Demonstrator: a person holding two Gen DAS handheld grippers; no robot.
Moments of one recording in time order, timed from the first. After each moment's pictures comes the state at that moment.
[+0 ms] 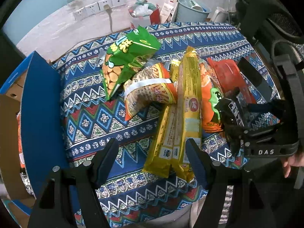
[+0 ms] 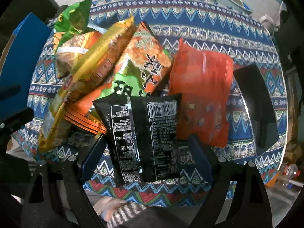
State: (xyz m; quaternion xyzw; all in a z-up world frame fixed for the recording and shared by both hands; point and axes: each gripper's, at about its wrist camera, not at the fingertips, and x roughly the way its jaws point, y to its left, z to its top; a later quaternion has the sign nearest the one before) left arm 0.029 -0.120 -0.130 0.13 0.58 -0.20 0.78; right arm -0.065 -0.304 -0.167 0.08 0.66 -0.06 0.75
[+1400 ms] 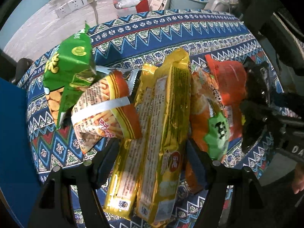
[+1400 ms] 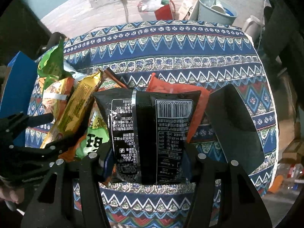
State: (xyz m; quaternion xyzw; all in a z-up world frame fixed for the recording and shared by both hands) left arm 0.065 -0.207 -0.185 0.15 0.61 -0.20 0.75; right arm -0.049 -0.364 -0.139 0.12 0.58 -0.09 0.80
